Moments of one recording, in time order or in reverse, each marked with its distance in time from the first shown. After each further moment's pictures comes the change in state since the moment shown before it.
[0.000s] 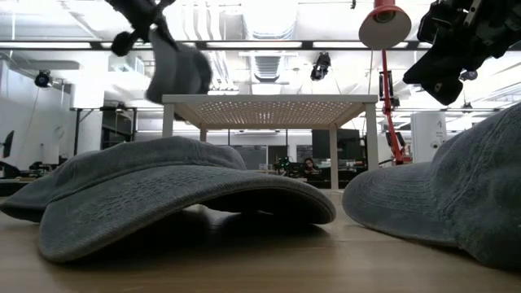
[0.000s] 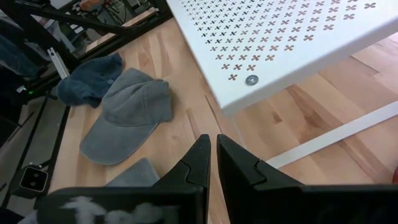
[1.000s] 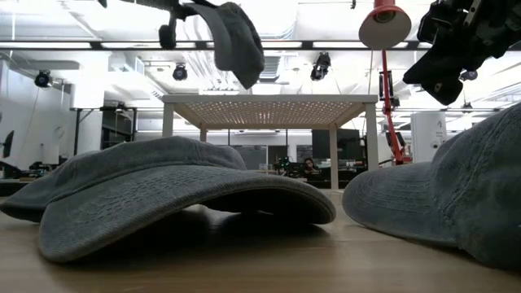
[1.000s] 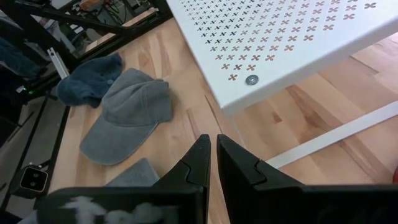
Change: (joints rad) left arm -0.162 0.014 -0.221 0.752 0.168 -0.140; right arm 0.000 0.000 0.000 0.000 0.000 0.000
